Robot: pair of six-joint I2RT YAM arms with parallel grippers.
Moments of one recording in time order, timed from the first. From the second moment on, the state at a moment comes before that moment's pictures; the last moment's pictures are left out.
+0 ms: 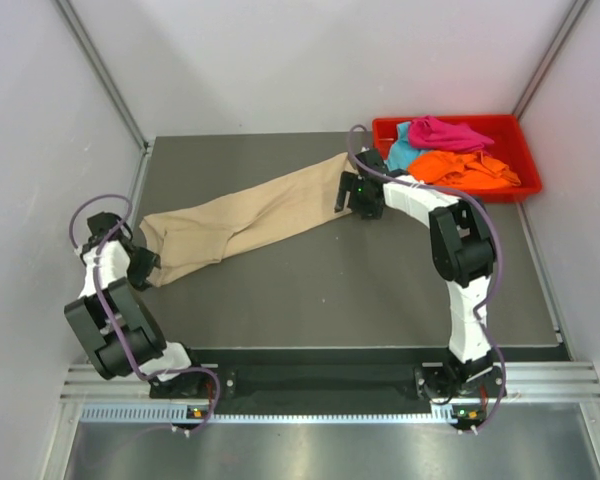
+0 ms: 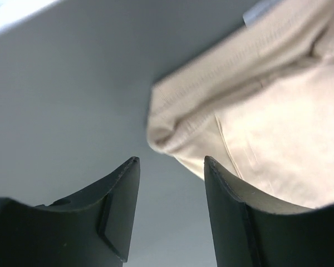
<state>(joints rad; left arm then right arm) 0.54 1.44 0.92 -0.65 -0.04 -0.66 0.41 2.11 1.57 -0.44 -0.03 0.57</state>
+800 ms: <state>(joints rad) 0.52 1.58 0.89 -0.62 -0.06 -0.65 0.42 2.19 1.66 -0.46 0.07 0.65</state>
